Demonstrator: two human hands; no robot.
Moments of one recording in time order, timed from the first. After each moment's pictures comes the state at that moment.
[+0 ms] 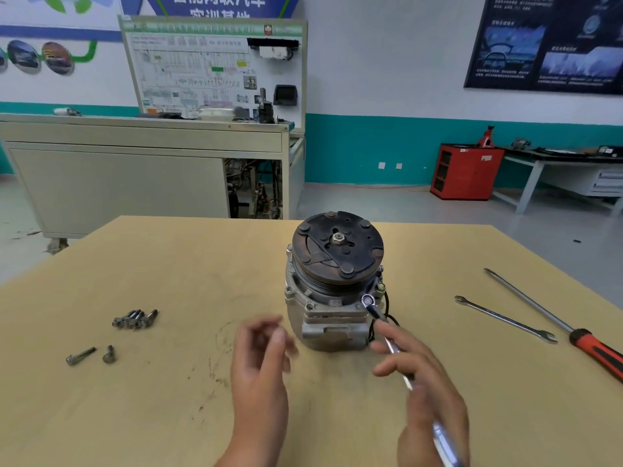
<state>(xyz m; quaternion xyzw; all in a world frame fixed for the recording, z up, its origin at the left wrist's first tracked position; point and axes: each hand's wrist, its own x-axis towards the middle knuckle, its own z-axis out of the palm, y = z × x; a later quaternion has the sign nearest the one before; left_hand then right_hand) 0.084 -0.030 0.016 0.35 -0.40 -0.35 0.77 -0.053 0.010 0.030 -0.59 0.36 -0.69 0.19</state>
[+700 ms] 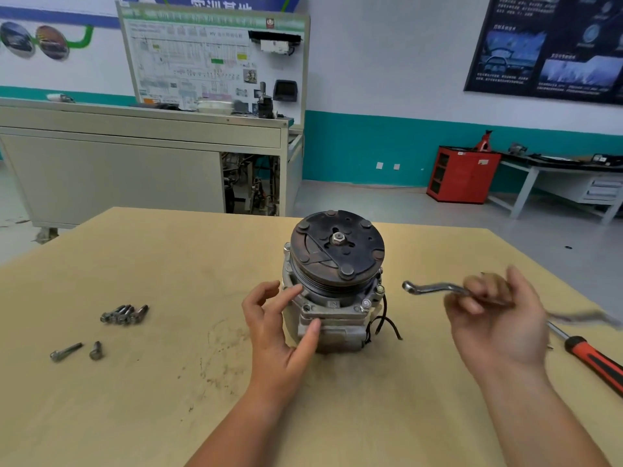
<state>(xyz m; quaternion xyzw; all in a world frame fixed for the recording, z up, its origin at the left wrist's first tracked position) 0.081 -0.084 -0.007 0.38 -0.62 -0.08 0.69 -0.132 -0.058 0.088 -0.26 0.23 -0.77 0.54</state>
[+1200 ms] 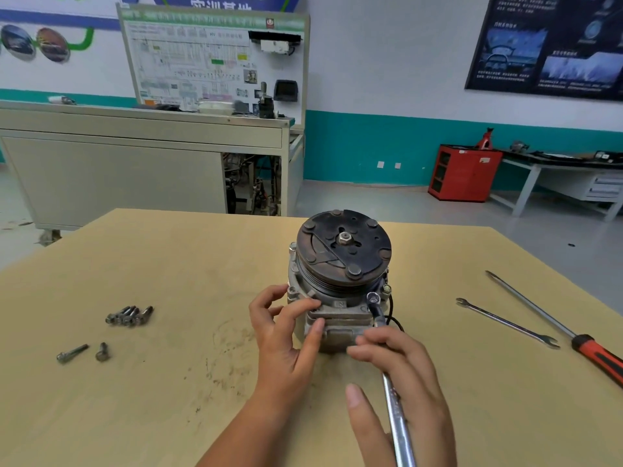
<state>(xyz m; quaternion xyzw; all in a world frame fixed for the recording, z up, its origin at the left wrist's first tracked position) 0.080 -0.080 -0.006 0.38 -0.62 -0.08 0.68 -0.033 0.018 0.045 -0.66 0.40 -0.63 0.05</state>
